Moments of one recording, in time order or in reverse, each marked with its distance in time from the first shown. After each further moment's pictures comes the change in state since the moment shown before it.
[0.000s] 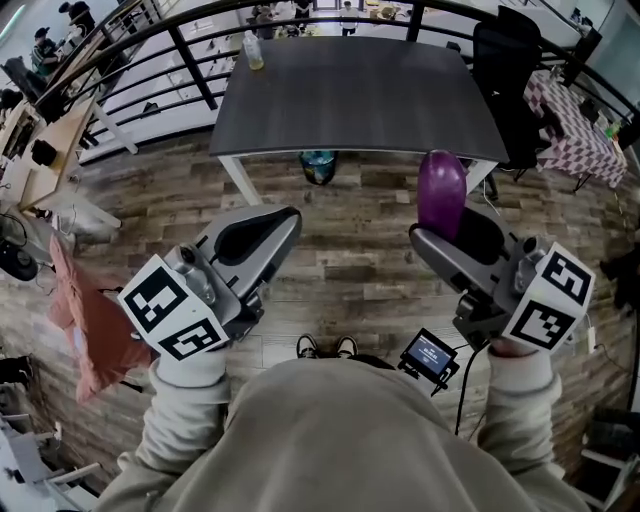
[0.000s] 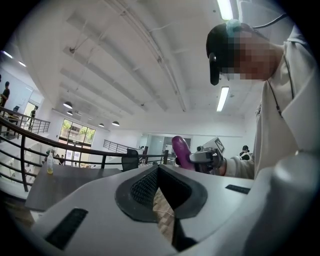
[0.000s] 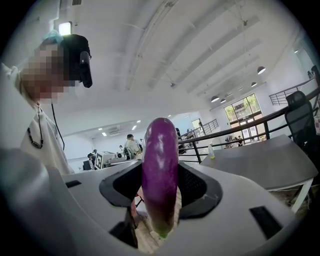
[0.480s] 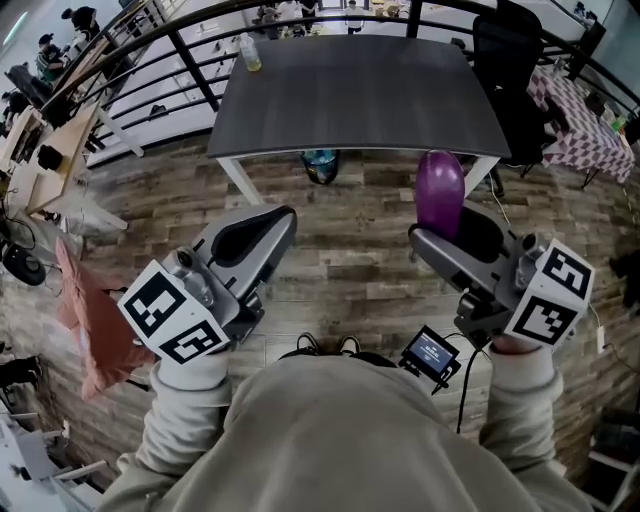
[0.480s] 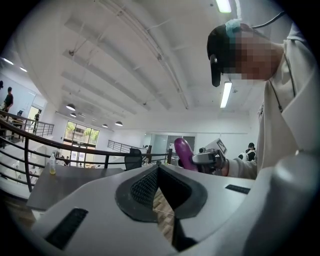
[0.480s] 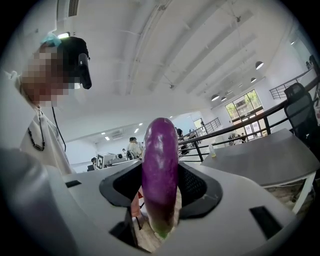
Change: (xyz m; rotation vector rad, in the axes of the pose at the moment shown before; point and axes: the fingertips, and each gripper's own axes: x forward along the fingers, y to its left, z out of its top) left arm 0.031 -0.014 -0.008 0.016 0.014 0.057; right arm -0.030 -0.028 -0.007 0.046 -0.020 0.048
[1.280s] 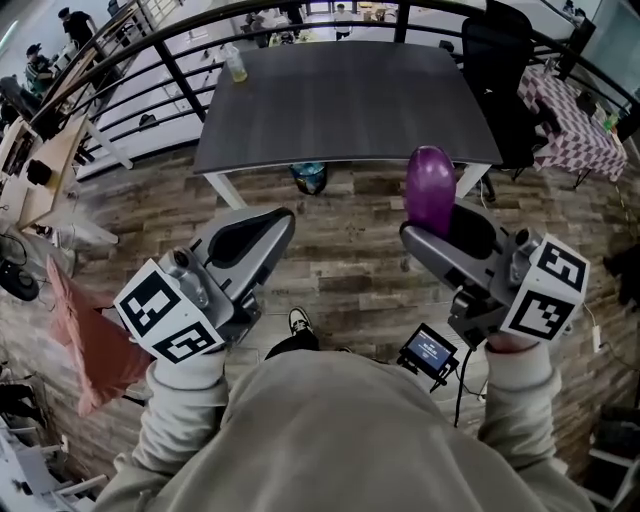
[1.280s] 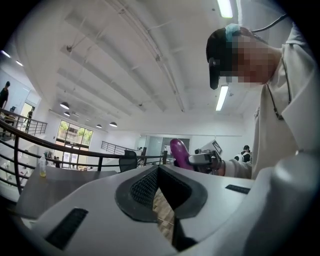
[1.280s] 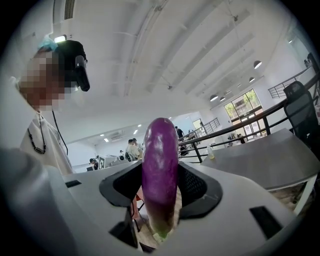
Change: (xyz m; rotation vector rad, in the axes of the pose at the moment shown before) left arm 0.031 0.017 0.001 0.005 -0.027 -0.075; right arm 0.011 -0.029 0.012 0.011 -0.017 -0.004
